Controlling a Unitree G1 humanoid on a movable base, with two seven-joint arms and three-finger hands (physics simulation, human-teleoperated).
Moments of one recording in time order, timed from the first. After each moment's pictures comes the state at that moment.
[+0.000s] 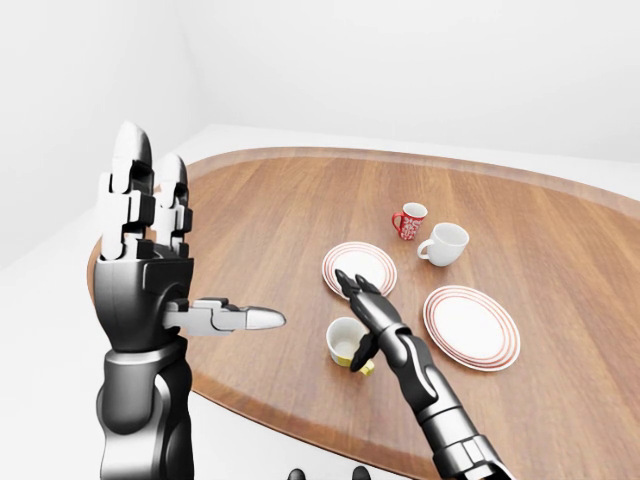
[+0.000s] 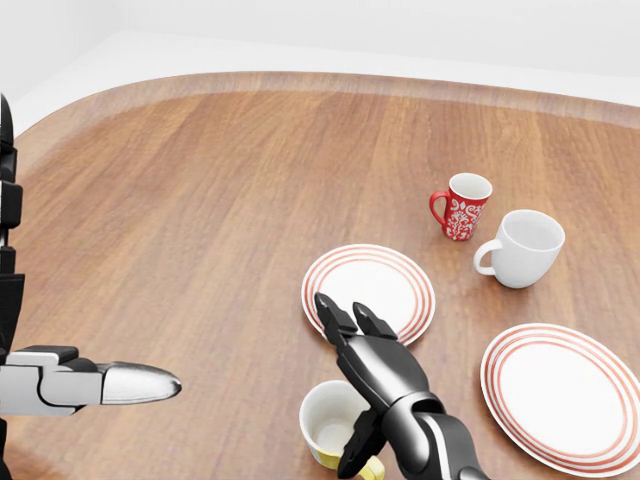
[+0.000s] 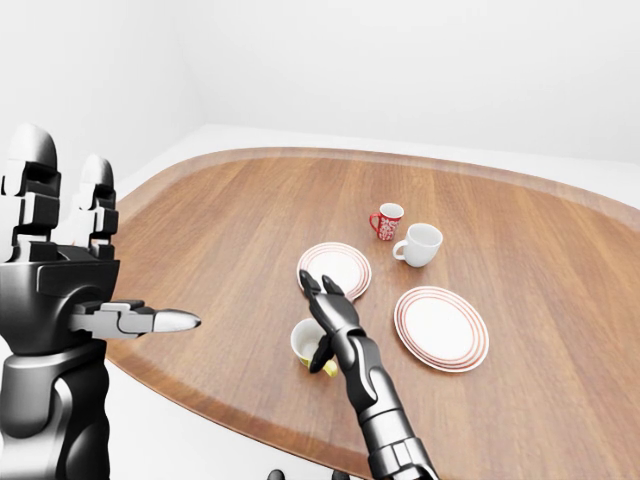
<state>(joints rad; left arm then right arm) -0.03 0.06 0.14 -0.77 -0.12 0.09 -0.12 -0.22 -0.01 0.16 0.35 -0.95 -0.04 0.17</state>
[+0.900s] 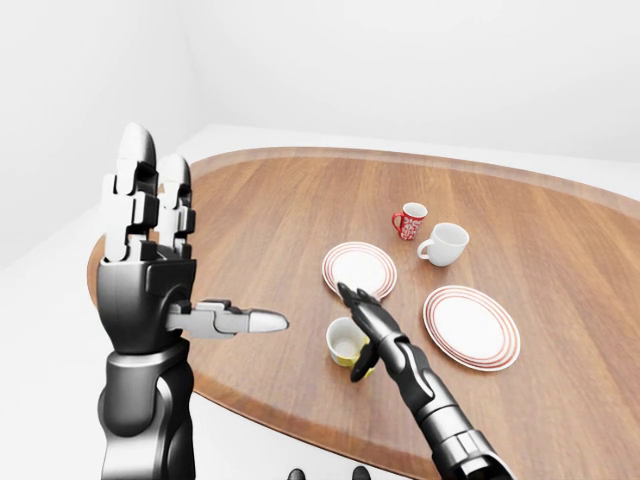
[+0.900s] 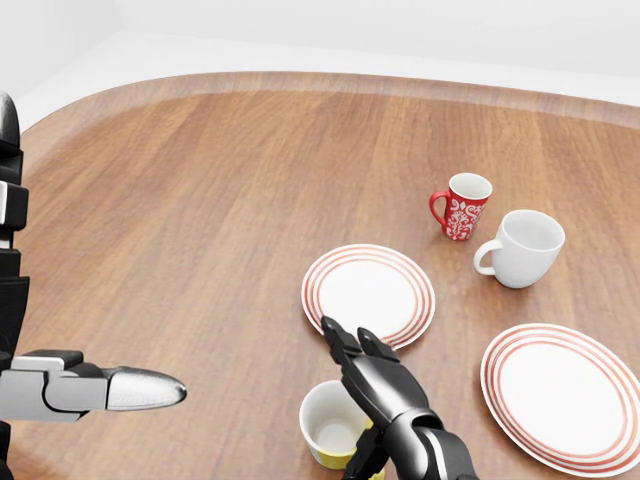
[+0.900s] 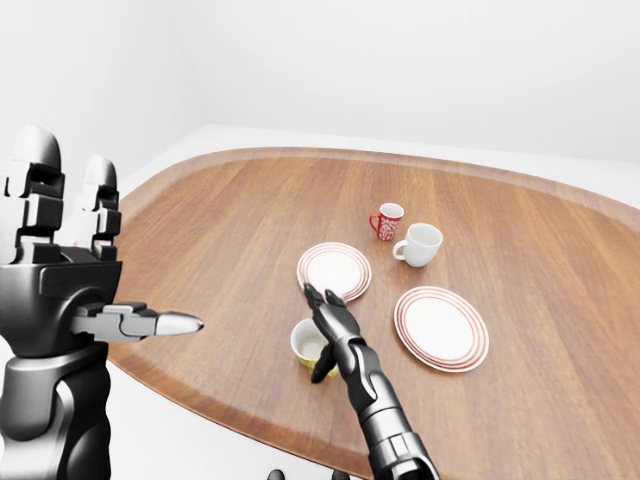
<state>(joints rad) -0.02 0.05 0.13 -0.78 -0.11 0.09 -0.12 -0.25 -0.01 0.15 0.56 -0.91 -0.09 0.09</state>
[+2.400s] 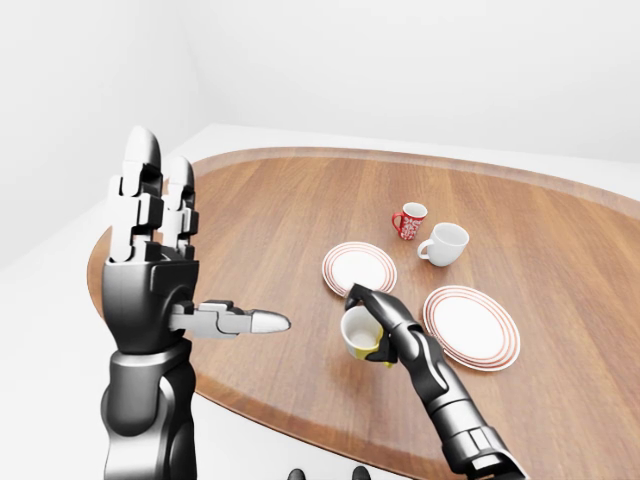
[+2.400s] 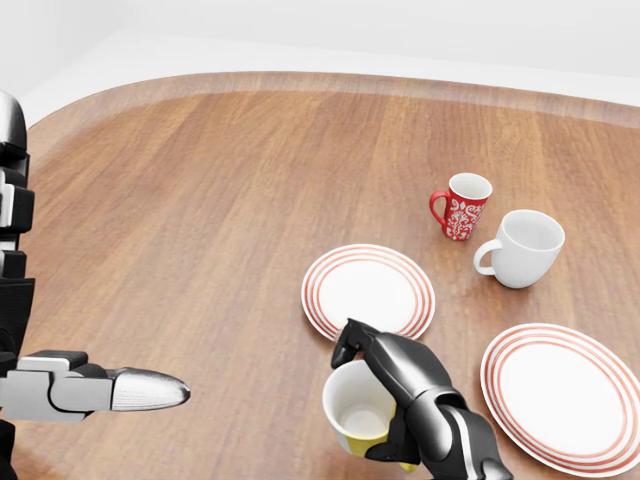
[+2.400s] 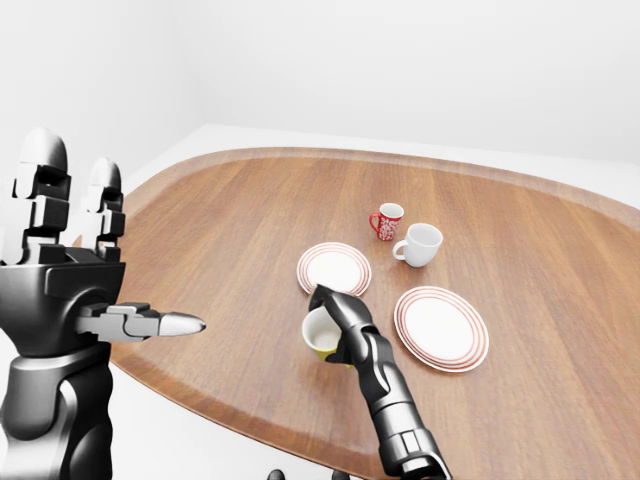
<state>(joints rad) -0.02 0.05 0.12 -0.78 -0.10 0.09 -0.13 -0.26 -0.05 0.11 0.47 -0.87 -0.05 0.16</state>
